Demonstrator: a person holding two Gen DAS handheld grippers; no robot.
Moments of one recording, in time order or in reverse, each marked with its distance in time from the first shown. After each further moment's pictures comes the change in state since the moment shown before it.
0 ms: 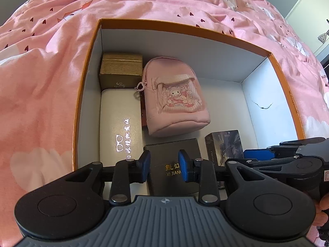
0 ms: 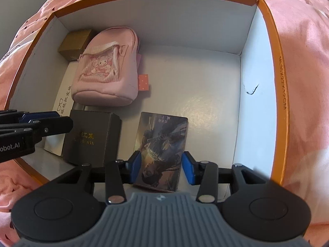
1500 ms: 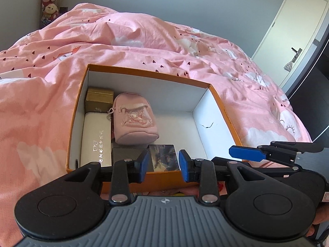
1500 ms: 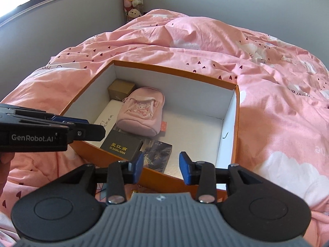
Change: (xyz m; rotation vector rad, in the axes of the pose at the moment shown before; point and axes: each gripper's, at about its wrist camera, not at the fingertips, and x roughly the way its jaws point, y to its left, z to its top) left arm -0.082 -0.033 -0.061 0.018 -0.309 -0.150; right arm -0.119 0.041 -0.089 -0.192 -0.441 -0.077
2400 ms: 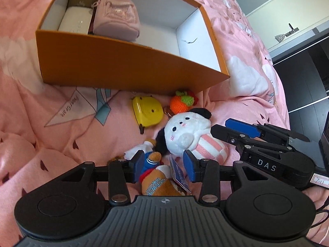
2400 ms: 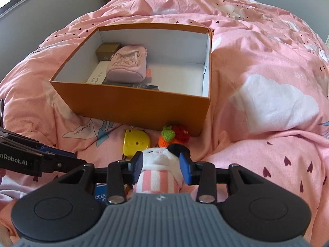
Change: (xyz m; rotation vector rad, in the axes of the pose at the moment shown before) left arm 0.018 0.001 -0.077 -0.184 0.404 -0.186; right arm -0.028 -0.012 -0.075 0.126 0.157 -0.034
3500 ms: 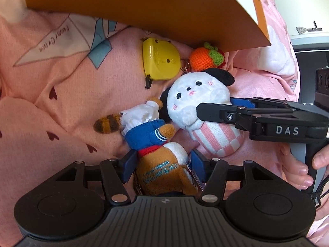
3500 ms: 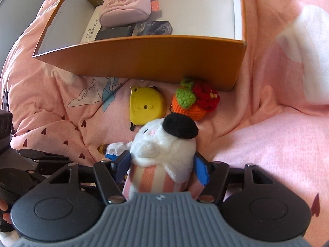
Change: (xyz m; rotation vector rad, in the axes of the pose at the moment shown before) left arm 0.061 0.027 -0.008 -0.176 0.262 -0.041; right arm 0.092 -0.035 0.025 0.074 0.435 0.268
